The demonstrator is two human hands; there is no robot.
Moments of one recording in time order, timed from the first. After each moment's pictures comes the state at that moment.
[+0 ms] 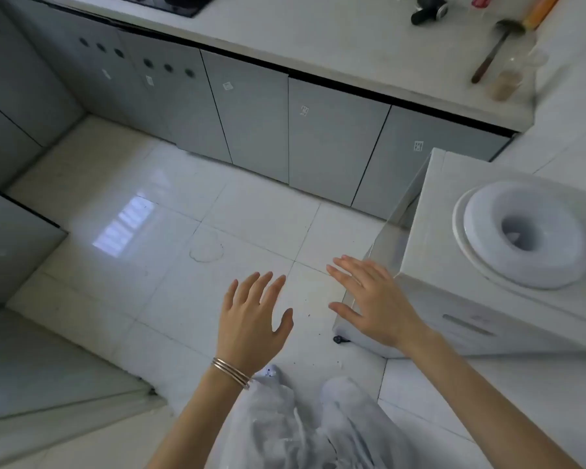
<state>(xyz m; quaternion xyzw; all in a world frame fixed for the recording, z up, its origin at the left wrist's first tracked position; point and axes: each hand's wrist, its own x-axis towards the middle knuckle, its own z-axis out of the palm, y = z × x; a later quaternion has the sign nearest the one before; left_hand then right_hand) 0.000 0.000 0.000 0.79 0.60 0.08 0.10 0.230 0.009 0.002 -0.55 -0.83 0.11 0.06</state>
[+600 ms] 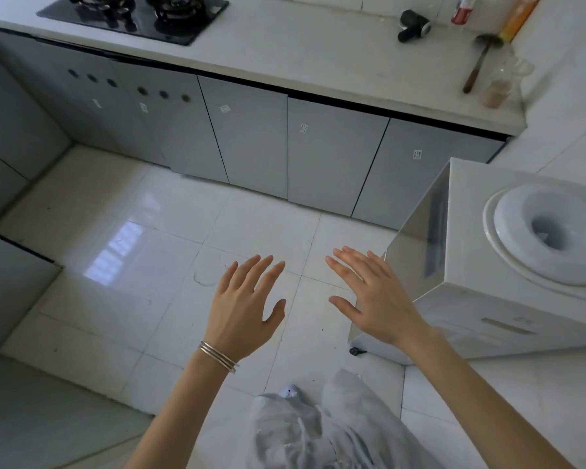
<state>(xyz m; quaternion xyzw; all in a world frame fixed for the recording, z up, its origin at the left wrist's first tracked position) -0.094 0.071 0.015 0.86 0.50 0.12 0.07 0.146 0.042 0.013 -0.58 -0.80 0.04 0.12</state>
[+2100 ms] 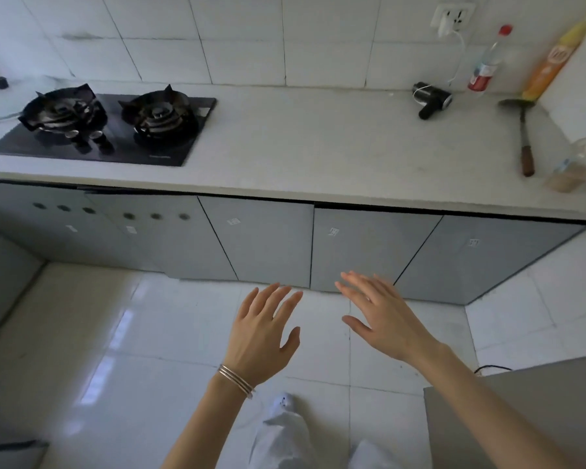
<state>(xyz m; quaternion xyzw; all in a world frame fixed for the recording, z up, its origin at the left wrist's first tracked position) -0.143 0.549 0.004 0.91 0.38 0.11 0.07 0.094 0.483 -0.003 -0.65 -0.75 0.03 0.12</state>
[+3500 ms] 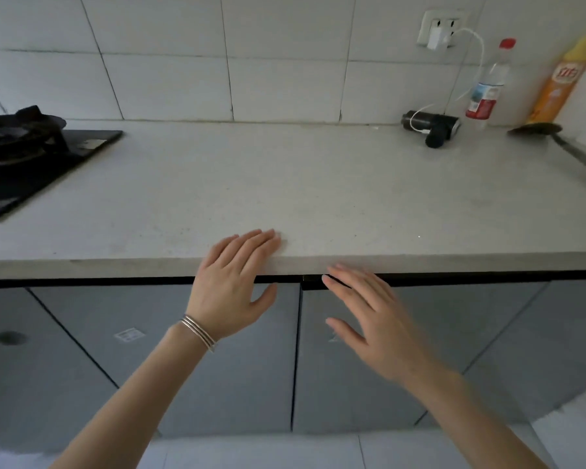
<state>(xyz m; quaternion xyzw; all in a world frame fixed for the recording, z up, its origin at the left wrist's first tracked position) 0.026 0.948 -0.224 0.92 0.25 0.30 -0.10 0.208 0.789 -0.237 -0.64 -0.71 -0.16 0.26</state>
